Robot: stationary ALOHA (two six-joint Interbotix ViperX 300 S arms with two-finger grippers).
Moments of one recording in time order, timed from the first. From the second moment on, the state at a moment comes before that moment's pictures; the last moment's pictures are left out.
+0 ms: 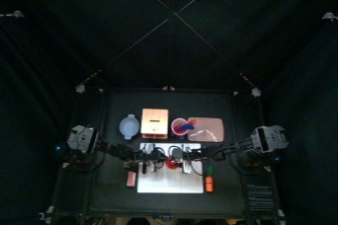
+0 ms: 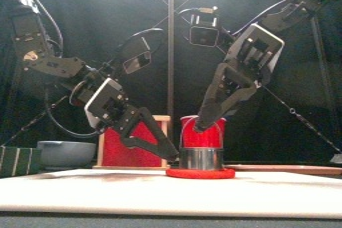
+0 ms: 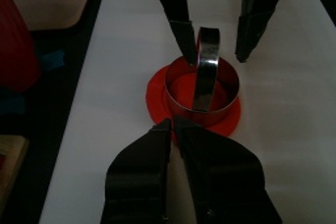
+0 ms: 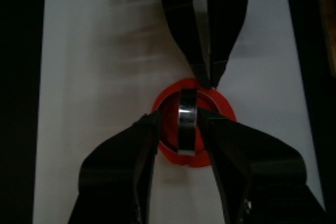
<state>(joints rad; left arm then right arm) -0.14 0.29 0.79 -0.36 -0.61 0.23 0.08 0.04 0.70 0.13 0.03 0.02</state>
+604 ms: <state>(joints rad) -0.18 0.32 0.75 -0.36 -0.52 0.23 0.07 0.06 0.68 0.09 0.04 0.02</state>
